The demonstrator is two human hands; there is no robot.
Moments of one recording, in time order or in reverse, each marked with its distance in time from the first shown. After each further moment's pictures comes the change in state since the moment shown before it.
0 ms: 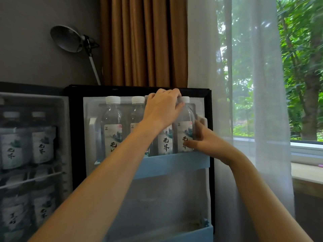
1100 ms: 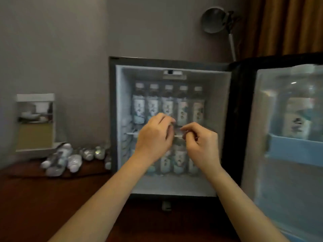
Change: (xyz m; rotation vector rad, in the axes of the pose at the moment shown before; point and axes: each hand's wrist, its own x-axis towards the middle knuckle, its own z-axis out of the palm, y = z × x) left_hand -0.277 -0.190 -0.202 0.434 0.113 -0.306; right_hand -0.012 -0.168 0.334 0.323 0.221 -0.635
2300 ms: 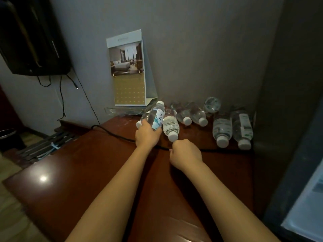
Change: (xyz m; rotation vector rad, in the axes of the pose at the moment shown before) left_hand -0.202 -0.439 -0.042 0.475 -0.255 -1.310; right_hand -0.100 -0.043 0.472 -0.258 -1.170 0.117
